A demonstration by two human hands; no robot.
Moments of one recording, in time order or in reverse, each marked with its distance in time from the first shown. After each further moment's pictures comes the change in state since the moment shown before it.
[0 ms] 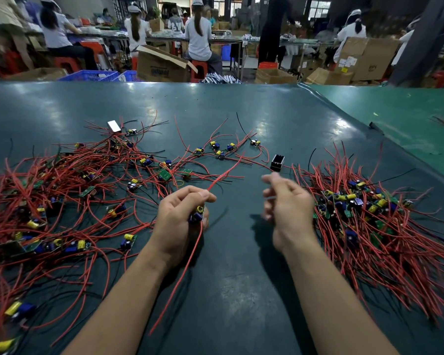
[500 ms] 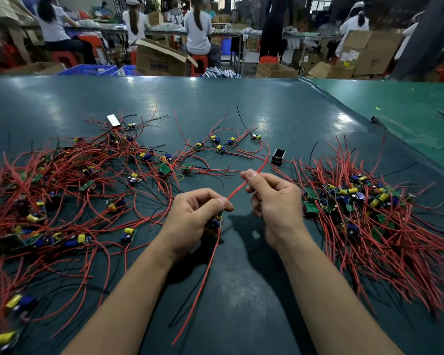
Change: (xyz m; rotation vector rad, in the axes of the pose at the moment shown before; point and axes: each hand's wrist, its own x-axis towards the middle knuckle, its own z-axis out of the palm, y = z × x) left_hand -0.006 -0.004 0.004 0.337 -0.120 0.005; right_hand -0.014 0.002 0.010 -0.030 -0.210 -0.055
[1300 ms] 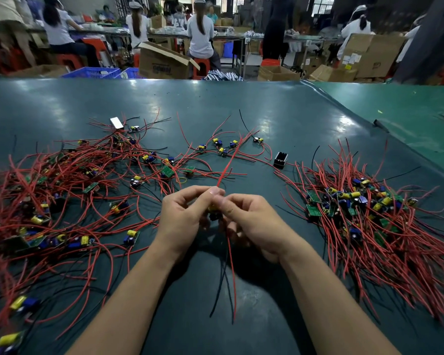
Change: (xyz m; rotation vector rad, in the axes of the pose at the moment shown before) left_hand 0.004 -0.001 -0.002 -0.069 0.258 0.067; right_hand -0.013 0.004 0.006 -0.217 -0.551 0.263
